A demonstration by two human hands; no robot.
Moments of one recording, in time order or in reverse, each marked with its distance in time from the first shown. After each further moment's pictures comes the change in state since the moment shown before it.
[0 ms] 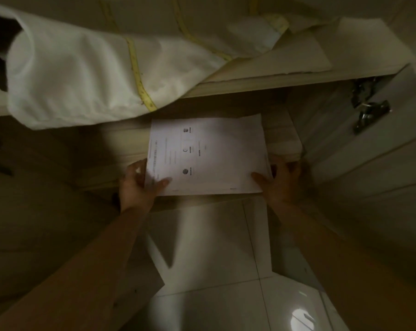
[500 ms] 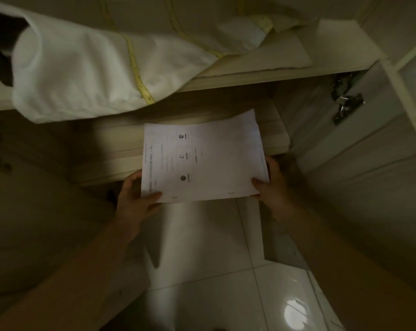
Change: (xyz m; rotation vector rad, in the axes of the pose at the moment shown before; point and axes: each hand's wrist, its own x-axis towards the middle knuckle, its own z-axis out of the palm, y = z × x) left_hand -0.034 -0.012 -0.016 -0.432 -0.224 -0.174; right_hand -0.033 0.003 -0.018 0.428 -0.215 0.114
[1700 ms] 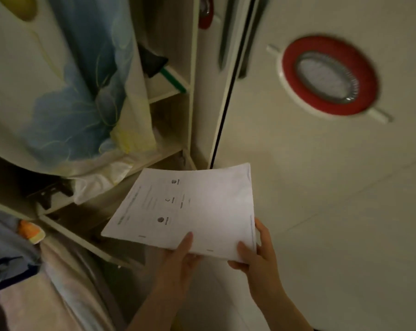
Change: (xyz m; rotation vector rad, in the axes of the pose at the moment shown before) left_hand -0.527 0.219 0.057 -0.340 -0.574 -0.118; right_hand -0.553 -0.228 -0.141 0.524 0.393 -0.040
